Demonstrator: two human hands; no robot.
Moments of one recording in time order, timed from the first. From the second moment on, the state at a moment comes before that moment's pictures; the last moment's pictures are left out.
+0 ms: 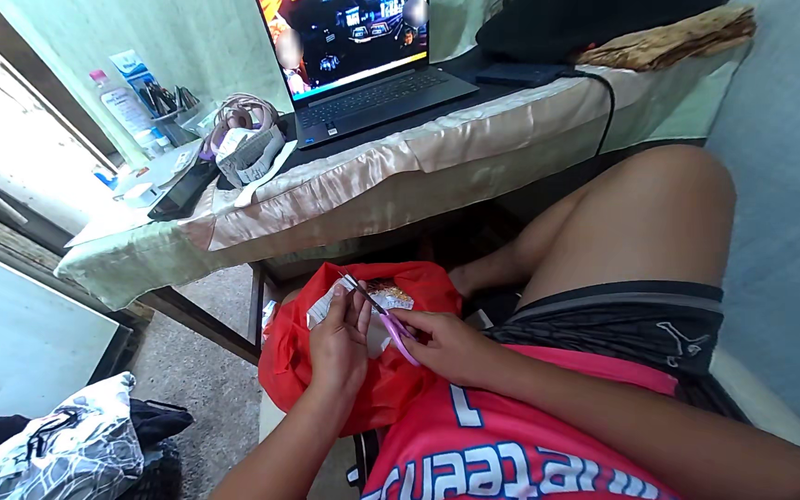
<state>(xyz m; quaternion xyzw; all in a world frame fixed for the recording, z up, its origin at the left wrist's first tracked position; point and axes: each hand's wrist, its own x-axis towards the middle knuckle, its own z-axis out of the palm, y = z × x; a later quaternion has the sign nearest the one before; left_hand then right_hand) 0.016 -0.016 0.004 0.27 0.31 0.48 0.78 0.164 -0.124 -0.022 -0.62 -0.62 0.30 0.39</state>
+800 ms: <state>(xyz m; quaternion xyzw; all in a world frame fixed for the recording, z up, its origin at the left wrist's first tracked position) 0.015 -0.016 0.004 0.27 0.31 0.48 0.77 0.162 -0.122 -0.025 -0.63 -0.62 0.27 0.39</state>
